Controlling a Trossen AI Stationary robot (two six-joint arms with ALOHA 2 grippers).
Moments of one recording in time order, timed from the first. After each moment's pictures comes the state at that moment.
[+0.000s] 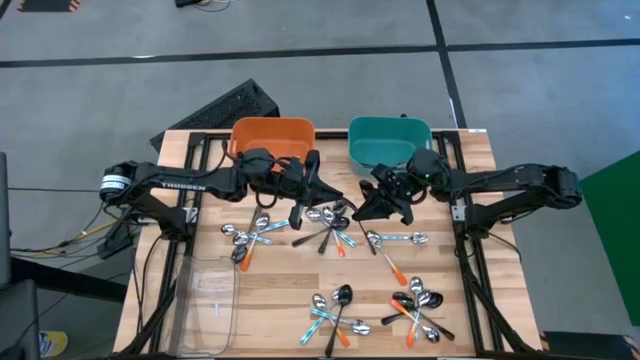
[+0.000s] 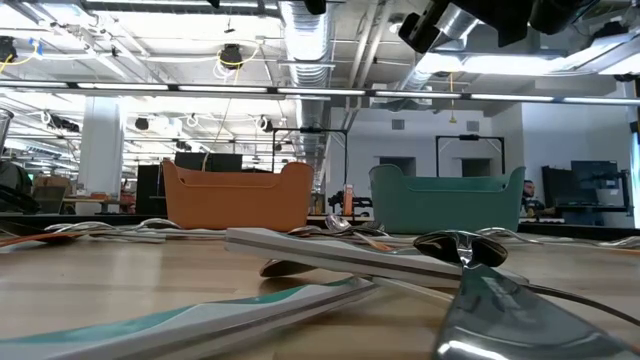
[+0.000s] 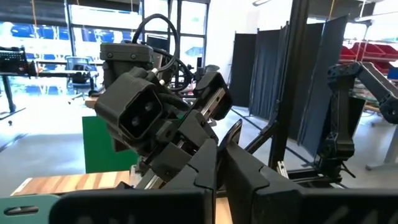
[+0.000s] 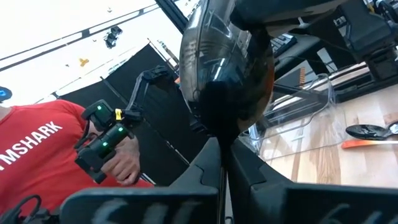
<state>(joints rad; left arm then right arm) 0.09 1.47 1.09 0.50 0.33 -0.09 -0.17 1.20 0.73 0.58 -0.73 0.75</state>
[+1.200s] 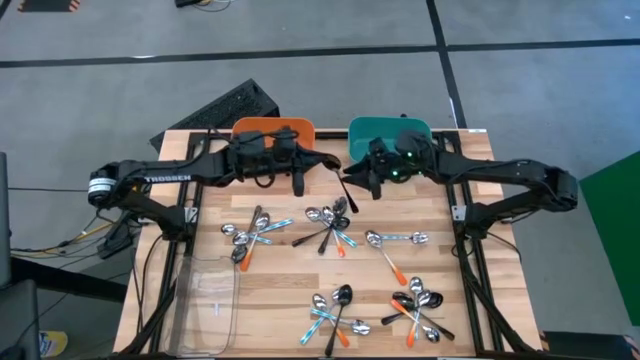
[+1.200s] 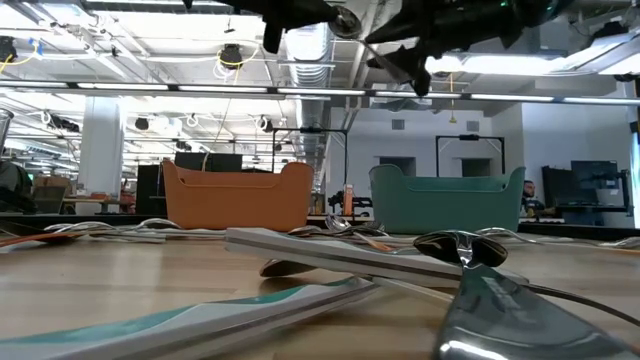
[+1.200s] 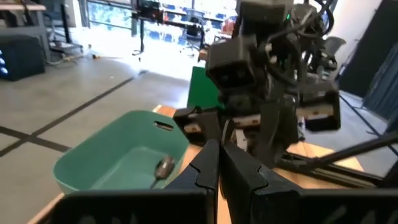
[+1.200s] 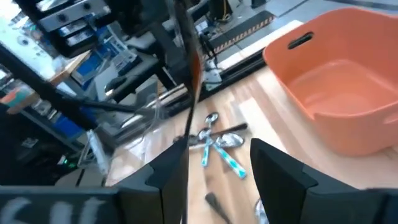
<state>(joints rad) 0.23 1.36 1.09 0.17 -0.02 -0.16 -0.34 1.24 0.89 0.11 -0.34 0.43</state>
